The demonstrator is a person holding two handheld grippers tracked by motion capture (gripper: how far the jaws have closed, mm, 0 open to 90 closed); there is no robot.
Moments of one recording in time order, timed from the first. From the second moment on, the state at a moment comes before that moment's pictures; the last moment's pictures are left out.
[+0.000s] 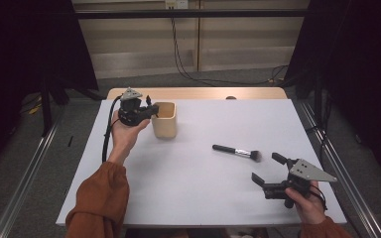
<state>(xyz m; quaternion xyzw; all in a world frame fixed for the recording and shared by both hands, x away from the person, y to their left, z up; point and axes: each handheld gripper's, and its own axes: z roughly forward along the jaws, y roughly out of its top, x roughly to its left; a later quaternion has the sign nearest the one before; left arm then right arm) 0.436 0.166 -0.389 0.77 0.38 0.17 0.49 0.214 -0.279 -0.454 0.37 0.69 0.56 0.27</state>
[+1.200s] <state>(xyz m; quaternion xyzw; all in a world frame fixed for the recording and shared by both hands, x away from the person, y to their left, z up) 0.418 0.192 -0.396 0.74 0.39 0.19 0.52 0.216 -0.279 -0.454 0.37 0.69 0.56 0.27</state>
